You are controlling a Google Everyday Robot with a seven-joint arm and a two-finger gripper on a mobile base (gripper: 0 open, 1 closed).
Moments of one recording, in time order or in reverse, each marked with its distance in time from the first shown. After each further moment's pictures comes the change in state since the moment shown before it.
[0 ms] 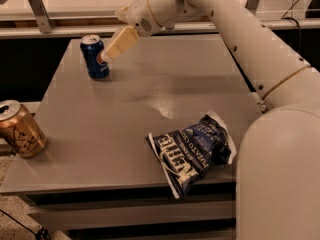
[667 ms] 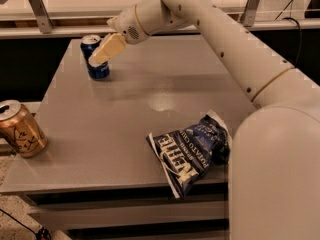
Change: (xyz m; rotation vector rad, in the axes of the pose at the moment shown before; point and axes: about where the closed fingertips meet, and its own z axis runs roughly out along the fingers) arm 0.006 0.001 0.039 -0.002 -0.016 0.081
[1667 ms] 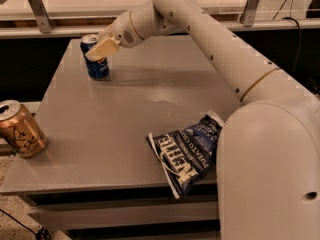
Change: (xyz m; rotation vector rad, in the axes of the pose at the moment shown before) arm 0.012 -0.015 0.026 0.016 0.004 0.022
